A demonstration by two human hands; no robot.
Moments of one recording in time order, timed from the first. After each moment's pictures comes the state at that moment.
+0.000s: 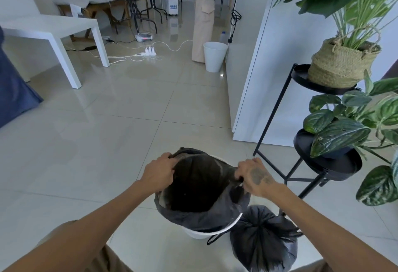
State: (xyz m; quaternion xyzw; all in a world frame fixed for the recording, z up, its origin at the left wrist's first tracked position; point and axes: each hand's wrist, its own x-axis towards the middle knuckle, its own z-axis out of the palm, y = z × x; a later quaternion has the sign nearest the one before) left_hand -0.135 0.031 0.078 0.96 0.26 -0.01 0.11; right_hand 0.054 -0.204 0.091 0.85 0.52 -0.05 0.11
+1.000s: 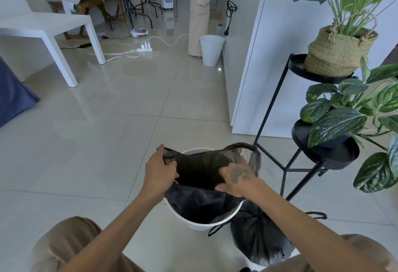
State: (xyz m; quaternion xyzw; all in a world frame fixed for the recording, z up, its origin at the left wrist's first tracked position) left_hand -0.152 -0.021 0.106 0.74 0.43 0.18 0.48; right_hand -0.003 -0.178 0.111 0.86 0.46 -0.17 0.15
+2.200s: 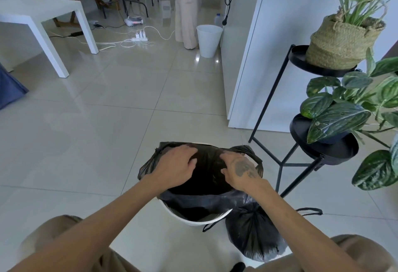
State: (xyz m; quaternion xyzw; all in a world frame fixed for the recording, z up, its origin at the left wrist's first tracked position) left_hand -0.110 -0.022 0.096 0.97 0.13 0.06 0.18; right_hand 0.018 -0.191 0.089 0.90 0.41 -0.13 -0.05
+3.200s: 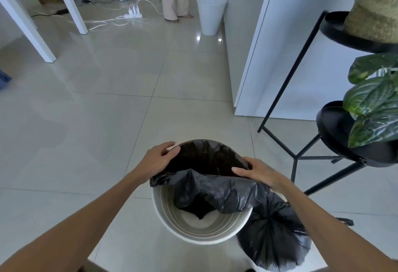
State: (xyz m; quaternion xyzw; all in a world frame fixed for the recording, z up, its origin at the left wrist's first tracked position) left_hand -0.076 0.082 -0.013 0.81 0.33 -0.01 0.48; right_hand 0.117 -0.204 -0.019 0.80 0.24 -0.44 -0.34
